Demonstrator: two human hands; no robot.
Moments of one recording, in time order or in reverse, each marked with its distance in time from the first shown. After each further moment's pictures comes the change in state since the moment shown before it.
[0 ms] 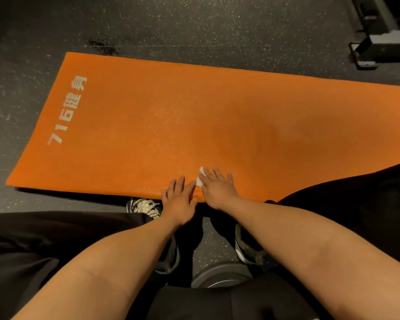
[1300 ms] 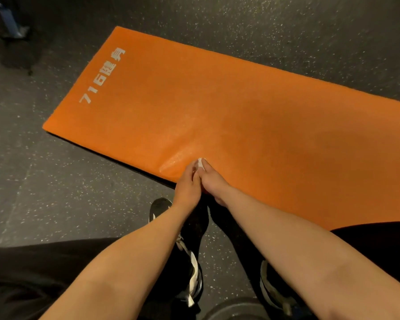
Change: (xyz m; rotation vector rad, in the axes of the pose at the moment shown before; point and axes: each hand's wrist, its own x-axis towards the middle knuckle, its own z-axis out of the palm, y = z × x) left_hand 0.078 -0.026 -0.066 -0.708 0.299 -0.105; right_hand 0.125 -0.075 -0.023 0.843 -0.080 0.118
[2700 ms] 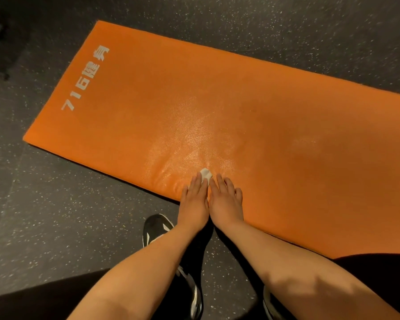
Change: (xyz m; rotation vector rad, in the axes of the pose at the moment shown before) left_hand 0.025 -0.036 0.041 0.618 -0.120 0.266; right_hand -0.018 0.035 -0.017 -0.780 0.326 -0.166
